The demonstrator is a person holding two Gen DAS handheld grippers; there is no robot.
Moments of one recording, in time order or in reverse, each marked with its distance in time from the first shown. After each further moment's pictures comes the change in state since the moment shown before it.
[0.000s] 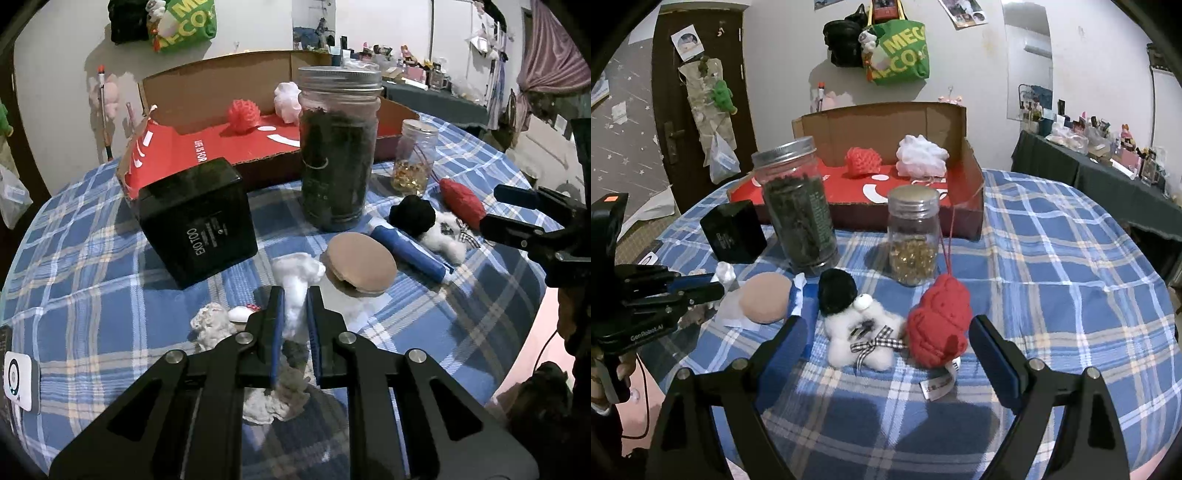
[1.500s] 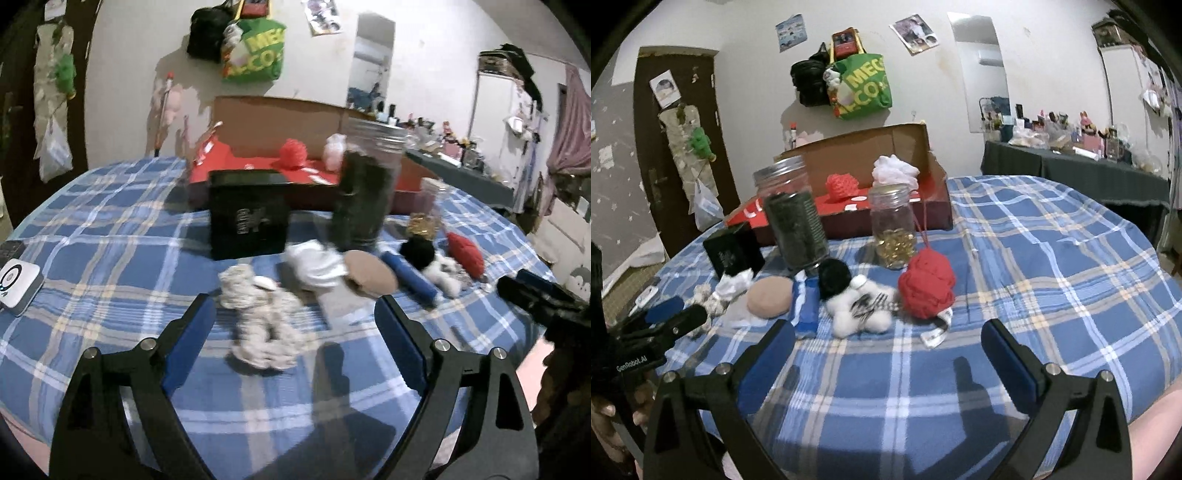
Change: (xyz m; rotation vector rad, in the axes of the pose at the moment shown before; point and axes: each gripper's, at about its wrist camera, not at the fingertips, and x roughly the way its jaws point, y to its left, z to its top) left arm -0.032 0.003 -0.046 -0.242 -0.235 0.087; right arm -0.025 0.002 -0.043 0.158 -0.149 -0.057
